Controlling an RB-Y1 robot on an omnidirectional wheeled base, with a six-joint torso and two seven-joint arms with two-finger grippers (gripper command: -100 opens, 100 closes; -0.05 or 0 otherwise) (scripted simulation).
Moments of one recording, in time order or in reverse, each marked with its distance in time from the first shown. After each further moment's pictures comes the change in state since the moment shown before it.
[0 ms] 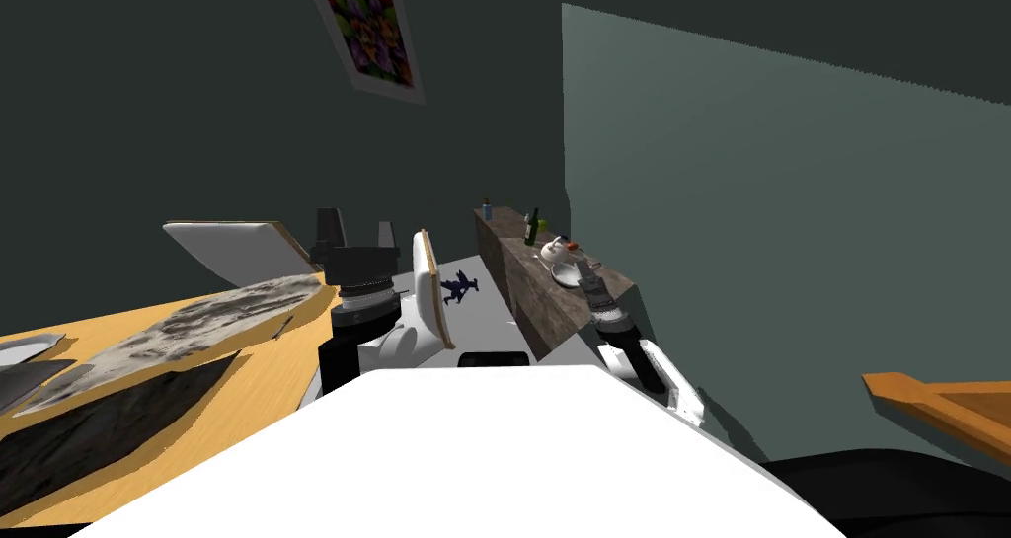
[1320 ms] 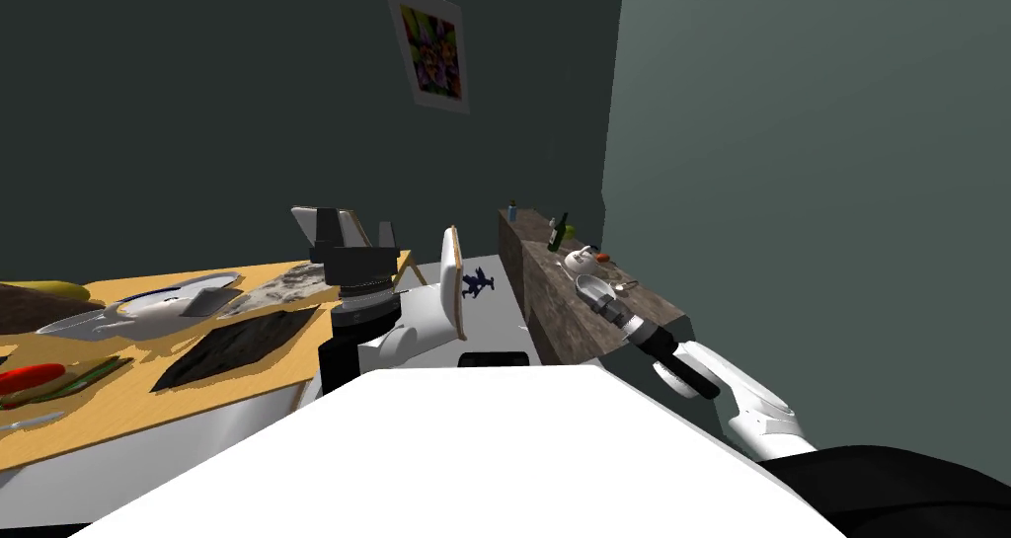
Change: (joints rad) left arm 0.000 0.000 0.000 0.000 0.000 0.000 0.000; right arm 0.060 -0.412 -0.078 0.342 0.282 -0.029 -0.009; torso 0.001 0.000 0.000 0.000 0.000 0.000
